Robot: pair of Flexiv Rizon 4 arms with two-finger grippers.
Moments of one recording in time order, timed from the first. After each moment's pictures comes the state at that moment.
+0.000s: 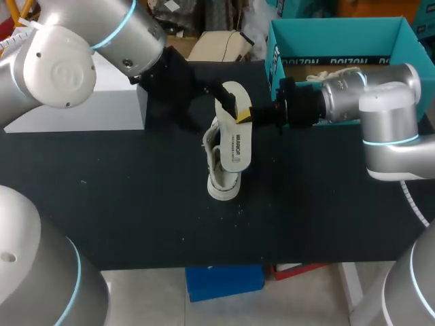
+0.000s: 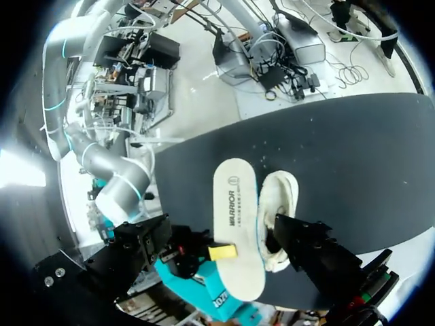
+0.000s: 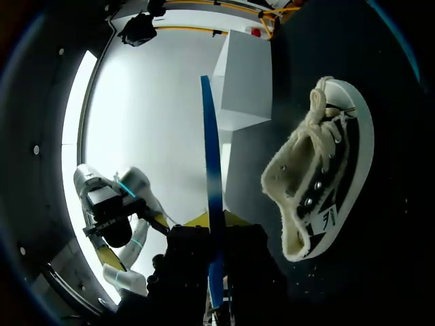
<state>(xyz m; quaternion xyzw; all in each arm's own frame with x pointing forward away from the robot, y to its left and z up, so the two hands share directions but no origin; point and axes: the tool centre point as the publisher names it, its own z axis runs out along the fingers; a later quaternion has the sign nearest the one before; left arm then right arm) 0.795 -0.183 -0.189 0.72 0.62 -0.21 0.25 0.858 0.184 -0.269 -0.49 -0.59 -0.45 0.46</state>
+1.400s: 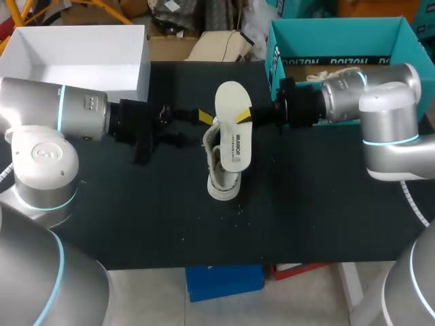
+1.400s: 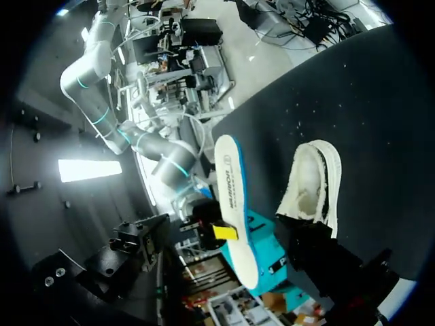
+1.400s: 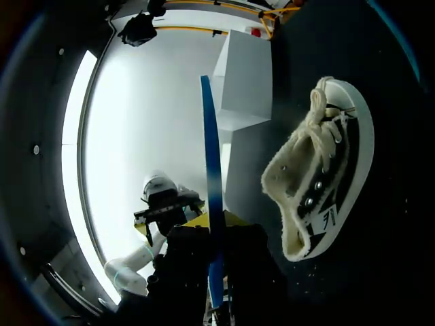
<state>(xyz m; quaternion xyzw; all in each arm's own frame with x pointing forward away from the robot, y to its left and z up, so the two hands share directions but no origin) 0.813 -0.154 -0.226 0.61 0.51 -0.32 0.51 0.858 0.184 -0.269 -0.49 -0.59 -0.45 0.46</state>
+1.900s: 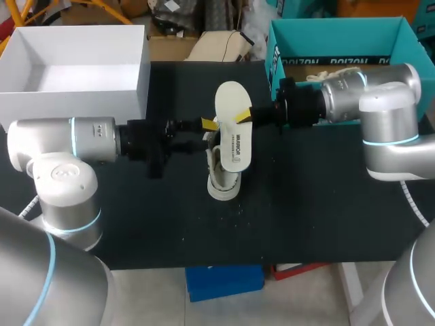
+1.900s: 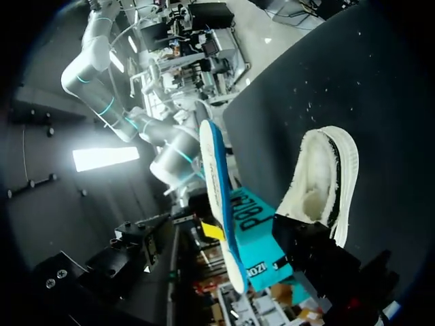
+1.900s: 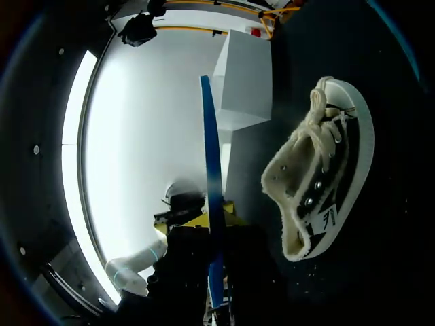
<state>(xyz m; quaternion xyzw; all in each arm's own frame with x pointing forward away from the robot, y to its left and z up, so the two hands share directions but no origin) 0.827 -0.171 -0.256 0.56 0.50 -0.33 0.57 0.858 0.184 -0.269 -0.49 -0.59 -0.45 0.46</state>
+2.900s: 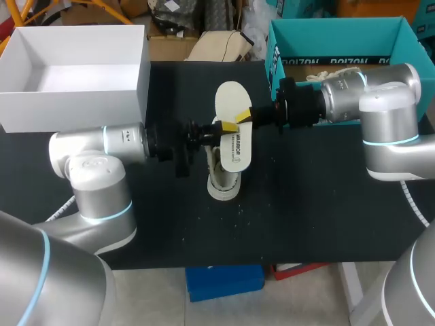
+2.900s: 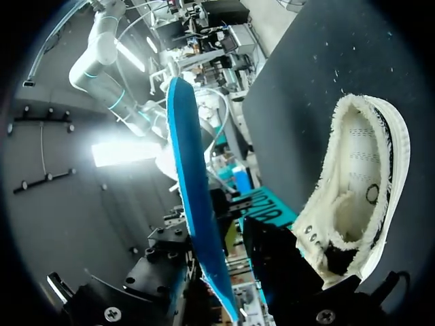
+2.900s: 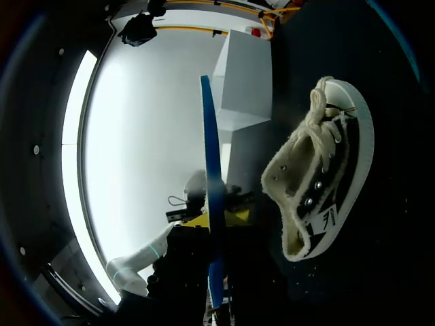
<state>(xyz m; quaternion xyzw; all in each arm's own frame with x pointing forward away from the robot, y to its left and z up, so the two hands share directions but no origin) 0.852 -0.220 -0.269 0.52 0.45 -0.38 0.61 0.858 0.184 -0.269 -0.49 -0.59 -0.45 0.46</state>
